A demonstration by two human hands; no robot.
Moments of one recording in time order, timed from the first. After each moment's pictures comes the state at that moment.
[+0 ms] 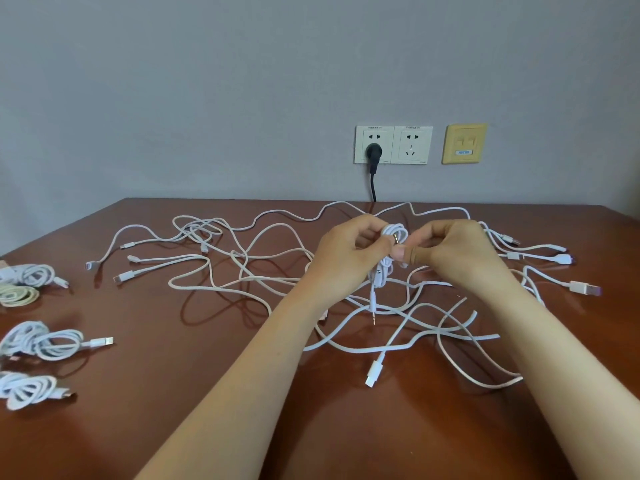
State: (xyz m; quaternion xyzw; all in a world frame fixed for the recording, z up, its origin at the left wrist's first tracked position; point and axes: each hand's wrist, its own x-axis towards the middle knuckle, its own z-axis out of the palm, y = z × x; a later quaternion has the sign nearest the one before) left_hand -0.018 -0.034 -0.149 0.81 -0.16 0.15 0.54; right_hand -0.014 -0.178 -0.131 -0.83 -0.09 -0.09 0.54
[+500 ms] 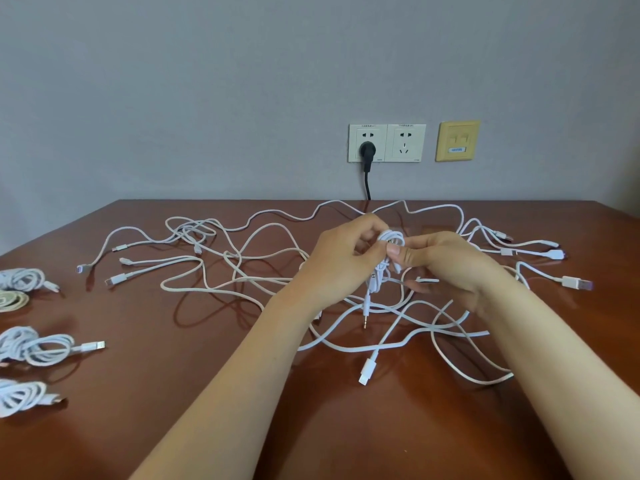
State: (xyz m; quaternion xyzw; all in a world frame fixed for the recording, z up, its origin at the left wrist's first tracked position) left_hand -0.021 -0.032 -0.150 0.84 -0.20 0.15 0.48; right_hand -0.010 -0.181 -0.135 -0.78 -0.05 0.10 0.62
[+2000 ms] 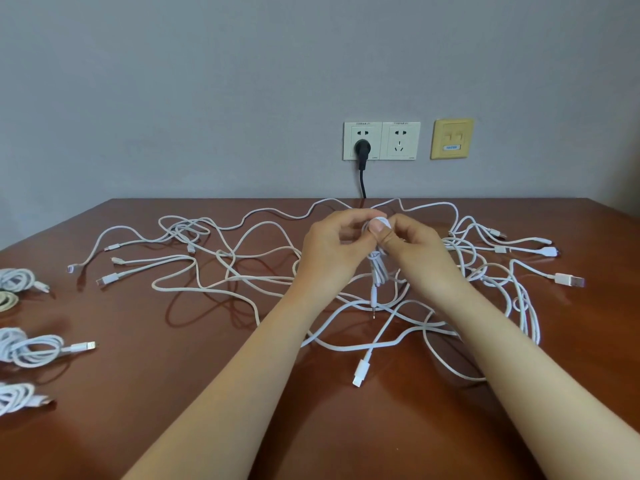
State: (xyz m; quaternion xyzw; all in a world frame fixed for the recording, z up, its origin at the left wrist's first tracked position) left_hand -0.017 -0.043 -0.154 0.74 -0.16 0.22 0.61; right_hand -0.005 -0.160 -0.153 -0.79 -0.16 -0.10 0.59
